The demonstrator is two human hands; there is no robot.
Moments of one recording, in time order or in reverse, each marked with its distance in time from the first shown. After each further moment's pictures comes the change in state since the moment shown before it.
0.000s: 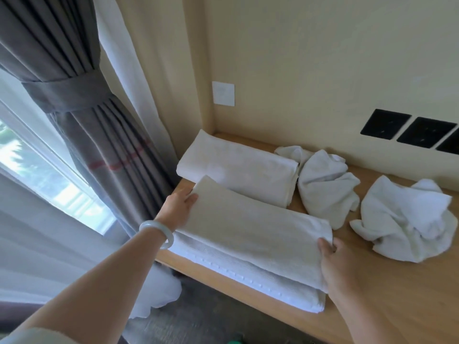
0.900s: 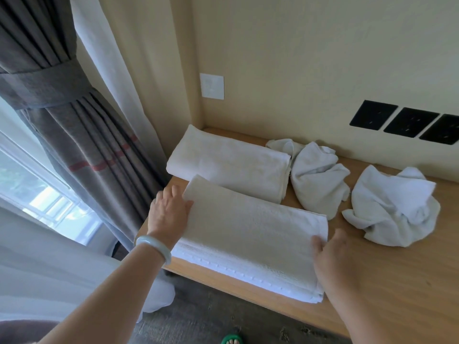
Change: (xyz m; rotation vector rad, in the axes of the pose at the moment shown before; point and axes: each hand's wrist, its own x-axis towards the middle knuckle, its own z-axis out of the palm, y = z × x) left_hand -0.015 -0.002 0.011 0.571 0.275 0.161; right_hand -0.019 -0.011 0.008 -0.465 0.187 -0.048
